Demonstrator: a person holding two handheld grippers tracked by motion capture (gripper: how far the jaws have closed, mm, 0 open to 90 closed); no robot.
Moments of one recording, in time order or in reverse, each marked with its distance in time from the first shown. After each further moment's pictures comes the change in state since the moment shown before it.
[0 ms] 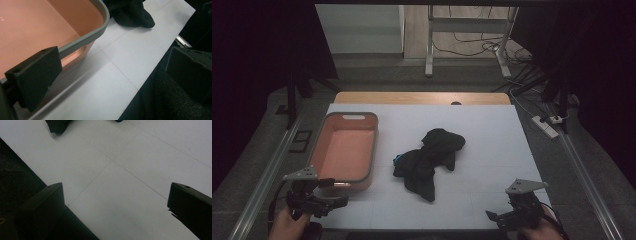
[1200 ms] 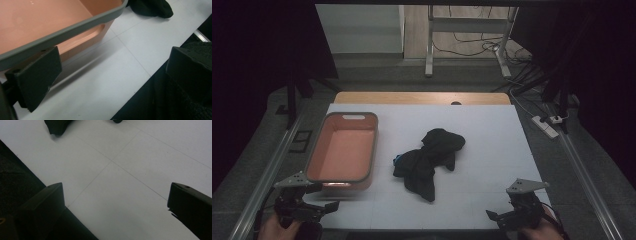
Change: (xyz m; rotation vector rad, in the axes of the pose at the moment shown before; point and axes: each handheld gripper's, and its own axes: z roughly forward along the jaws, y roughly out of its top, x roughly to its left) left arm -0.004 -0.016 -0.017 0.053 0.127 -0.021; right arm 0.000 0.000 -0.001 -0.006 -0.003 0.011
